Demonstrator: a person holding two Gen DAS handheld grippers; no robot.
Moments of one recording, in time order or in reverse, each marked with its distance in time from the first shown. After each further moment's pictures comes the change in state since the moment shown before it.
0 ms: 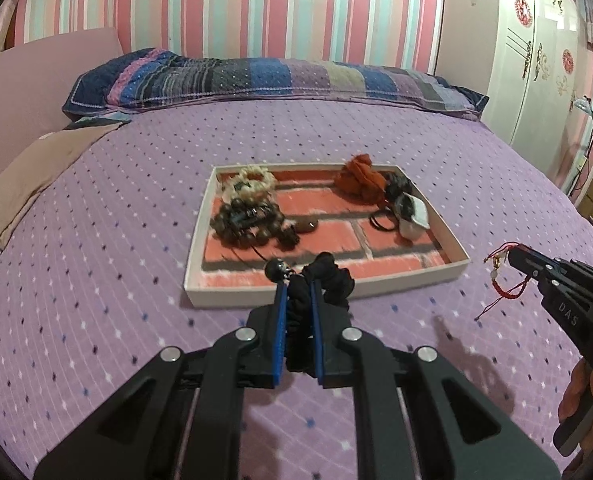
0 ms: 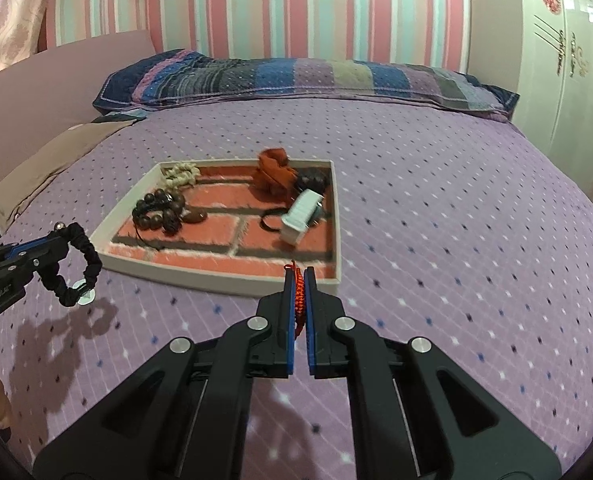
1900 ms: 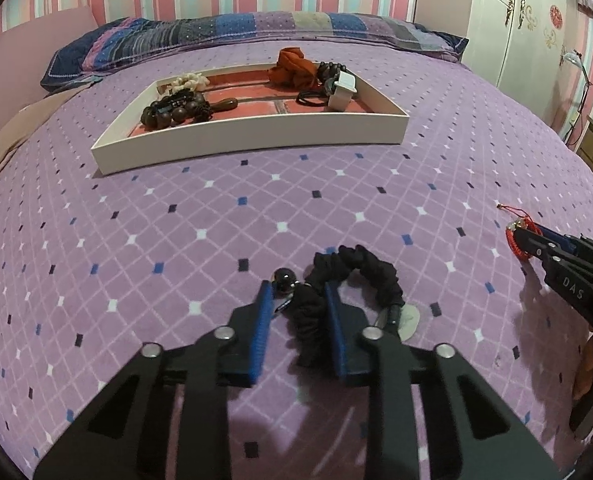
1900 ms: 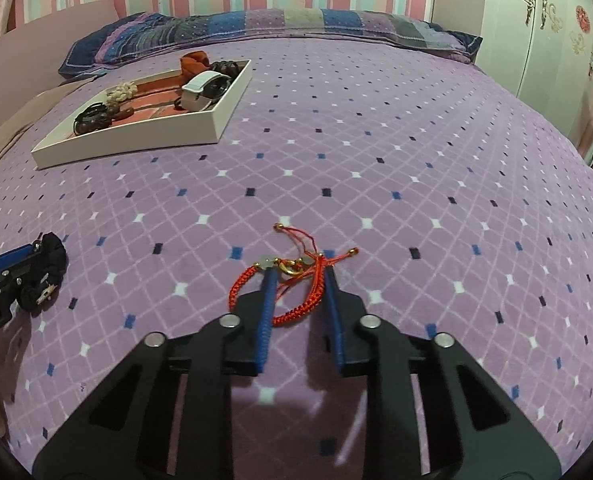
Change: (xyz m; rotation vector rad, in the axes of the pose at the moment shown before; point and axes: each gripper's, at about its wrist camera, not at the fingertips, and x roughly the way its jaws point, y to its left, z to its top) left arm 0.022 -0.096 -0.121 0.047 0.142 -0.030; right arm -0.010 -0.092 -0.130 0.046 0.148 -0.095
